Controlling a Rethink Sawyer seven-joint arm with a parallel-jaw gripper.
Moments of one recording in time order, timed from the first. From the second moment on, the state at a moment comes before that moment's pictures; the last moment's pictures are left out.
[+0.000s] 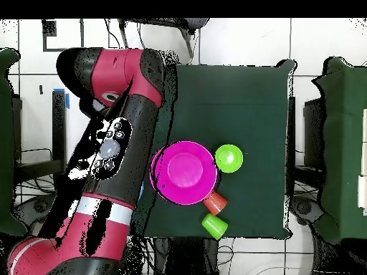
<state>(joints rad) 0.24 -0.16 -0.68 0.77 0.36 1.58 2.54</state>
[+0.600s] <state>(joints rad) 0.27 -0.16 -0.69 0.78 0.46 1.58 2.75</state>
